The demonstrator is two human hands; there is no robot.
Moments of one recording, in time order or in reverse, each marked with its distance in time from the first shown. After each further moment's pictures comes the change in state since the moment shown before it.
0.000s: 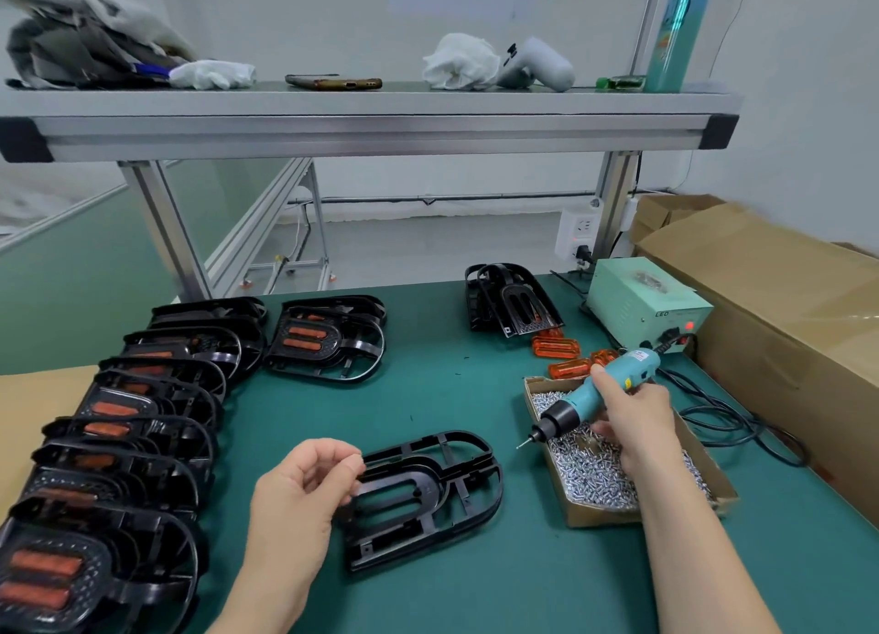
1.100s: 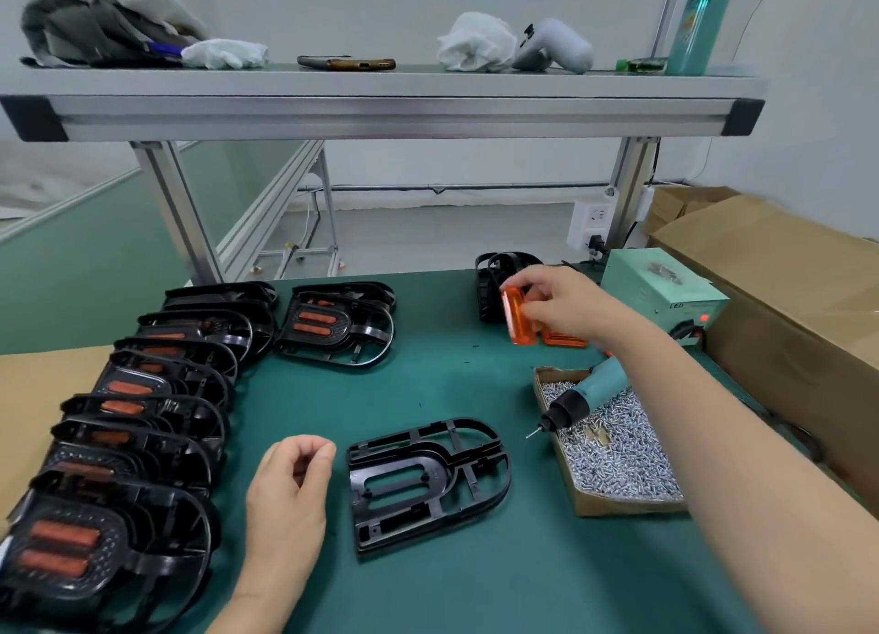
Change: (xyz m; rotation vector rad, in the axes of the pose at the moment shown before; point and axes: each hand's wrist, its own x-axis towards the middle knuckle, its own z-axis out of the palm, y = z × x) left_hand 0.009 -0.039 -0.015 0.307 0.190 0.130; right_hand 0.009 -0.107 0.060 -0.705 -0.658 -0.688
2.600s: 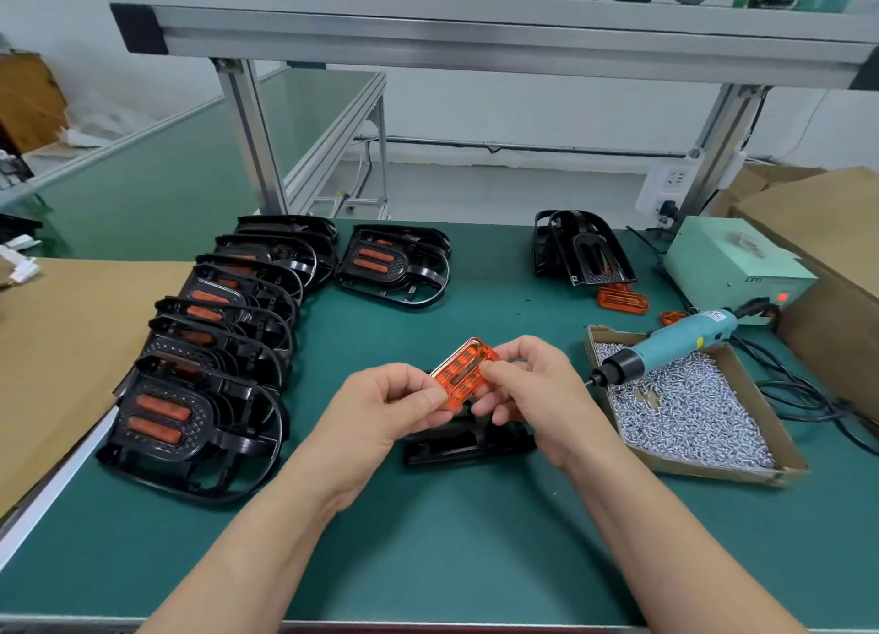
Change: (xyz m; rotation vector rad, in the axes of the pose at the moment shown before) left_hand -0.019 0.069 -0.019 -0.501 -0.553 -0.289; right_hand -0.116 -0.071 0.127 0.829 -0.057 0.270
